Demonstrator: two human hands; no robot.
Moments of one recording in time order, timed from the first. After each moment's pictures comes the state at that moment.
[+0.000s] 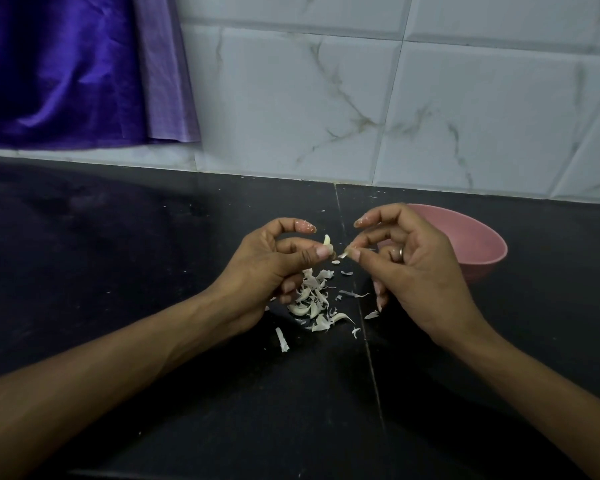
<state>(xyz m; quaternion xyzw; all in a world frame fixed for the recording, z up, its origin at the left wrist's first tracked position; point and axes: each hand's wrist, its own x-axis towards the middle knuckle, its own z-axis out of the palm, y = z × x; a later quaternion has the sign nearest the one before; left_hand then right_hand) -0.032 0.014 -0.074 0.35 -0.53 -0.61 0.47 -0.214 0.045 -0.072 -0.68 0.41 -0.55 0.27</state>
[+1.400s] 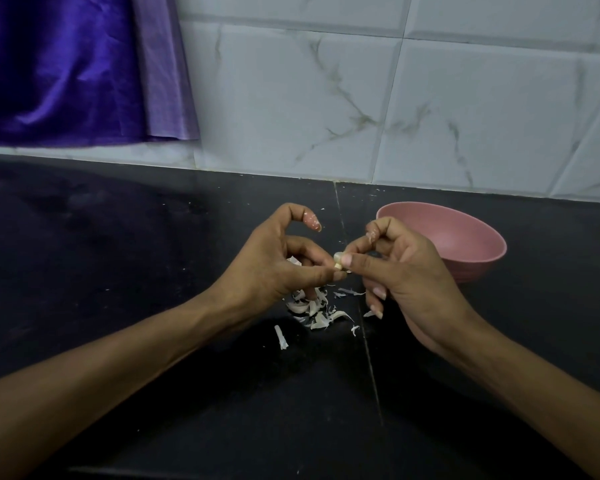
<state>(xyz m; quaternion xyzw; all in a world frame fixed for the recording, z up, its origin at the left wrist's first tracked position) -0.032 0.017 -0.074 0.31 -0.67 -0.50 0.45 -0.205 0.049 -0.070 -0.58 0.38 -0.55 0.47</state>
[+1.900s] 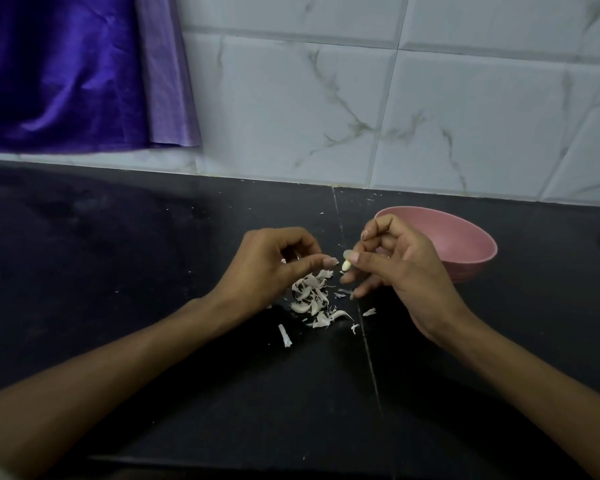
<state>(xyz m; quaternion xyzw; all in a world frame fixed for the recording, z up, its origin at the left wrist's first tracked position) -0.020 0.001 -0.086 0.36 -0.79 -0.21 0.46 -0.212 0.043 -0.073 -0.61 0.39 -0.55 0.41</state>
